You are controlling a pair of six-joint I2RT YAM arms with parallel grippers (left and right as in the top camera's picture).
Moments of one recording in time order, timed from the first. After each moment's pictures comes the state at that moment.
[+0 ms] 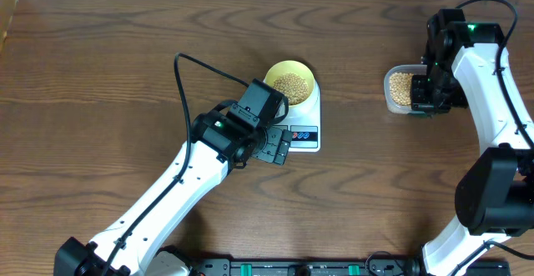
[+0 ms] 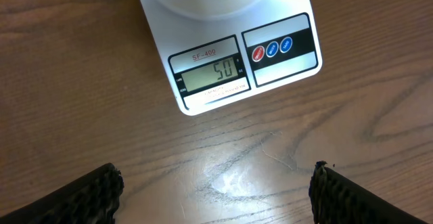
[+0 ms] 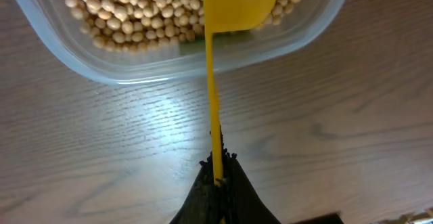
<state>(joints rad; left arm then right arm) -0.61 1.42 1.14 -0.90 0.00 -0.24 -0.01 1.87 1.62 -1.36 0.13 0.15</state>
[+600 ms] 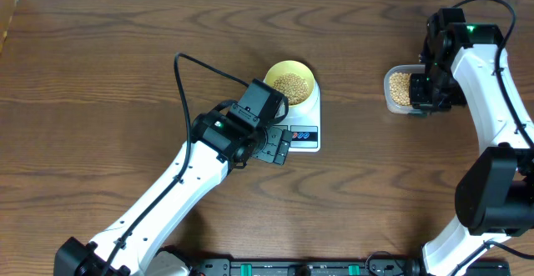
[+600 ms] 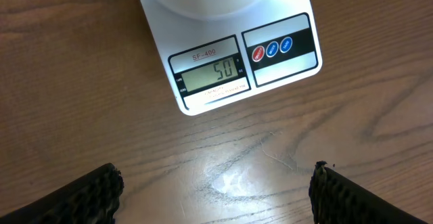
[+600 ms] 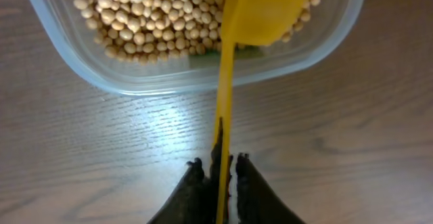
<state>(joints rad) -0.61 1.42 1.14 -0.90 0.00 -0.24 -0.01 1.87 1.61 -1.32 0.13 0.12</state>
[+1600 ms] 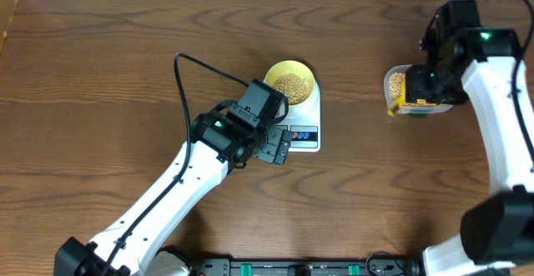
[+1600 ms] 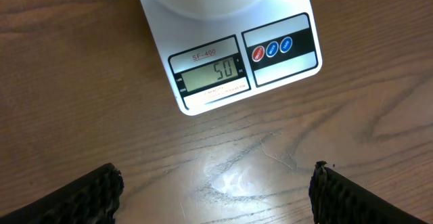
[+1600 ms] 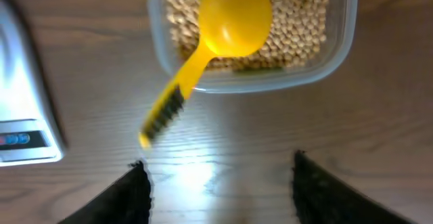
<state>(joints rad) -0.61 1.42 1.14 -0.90 0.00 -0.24 0.02 1.69 1.61 -1.27 0.02 0.10</state>
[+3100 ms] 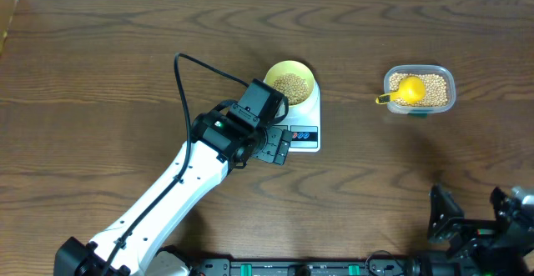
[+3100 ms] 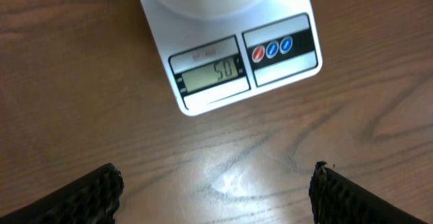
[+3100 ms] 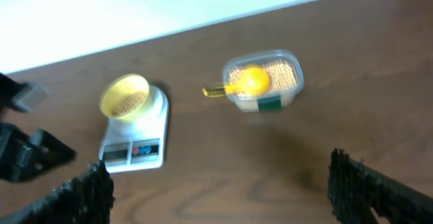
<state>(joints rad) -0.61 1.42 1.14 -0.90 0.00 -0.24 -0.03 0.28 1.05 -1.16 -0.07 0.25</state>
